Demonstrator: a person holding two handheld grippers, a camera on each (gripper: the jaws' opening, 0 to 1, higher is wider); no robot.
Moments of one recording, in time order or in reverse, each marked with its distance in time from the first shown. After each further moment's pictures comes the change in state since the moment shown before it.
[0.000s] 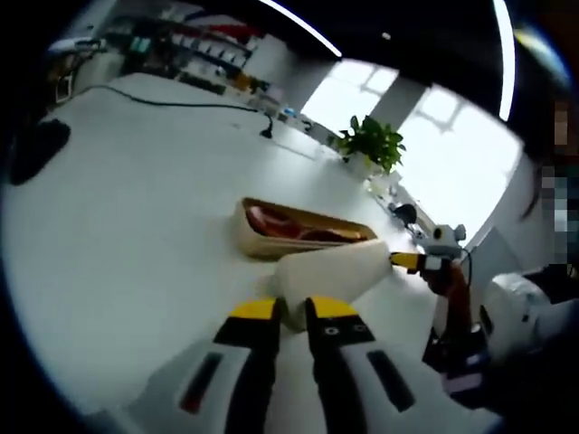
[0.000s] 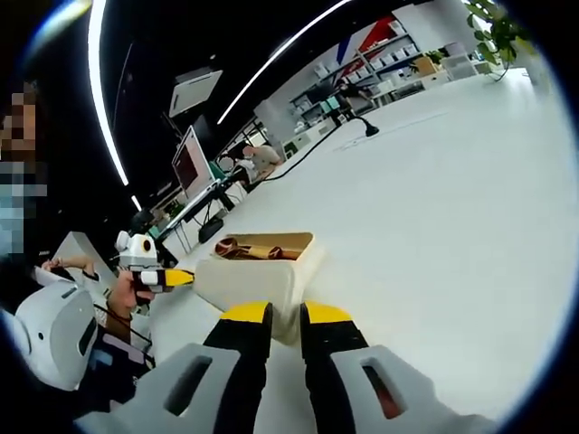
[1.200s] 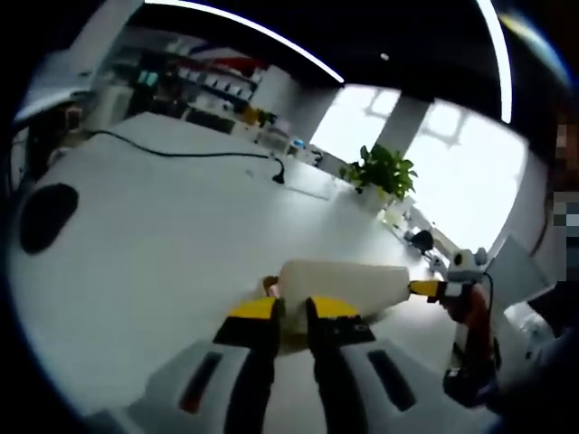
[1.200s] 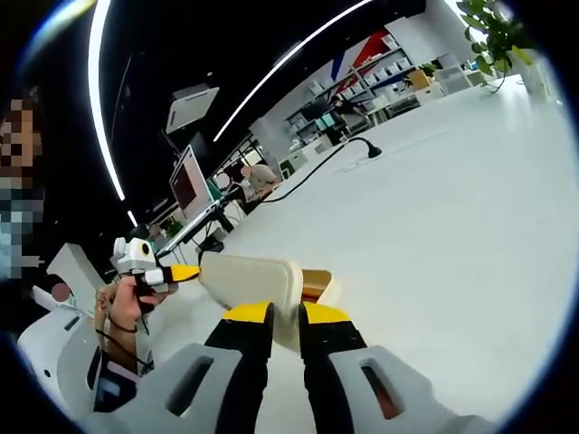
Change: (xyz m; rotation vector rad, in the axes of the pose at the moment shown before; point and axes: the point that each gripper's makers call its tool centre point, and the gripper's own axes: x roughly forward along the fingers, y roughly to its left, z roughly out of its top) left arm 0.008 0.012 0.069 0.096 -0.136 0.080; right arm 0.016 0.011 0.032 0.011 -0.089 -0.018
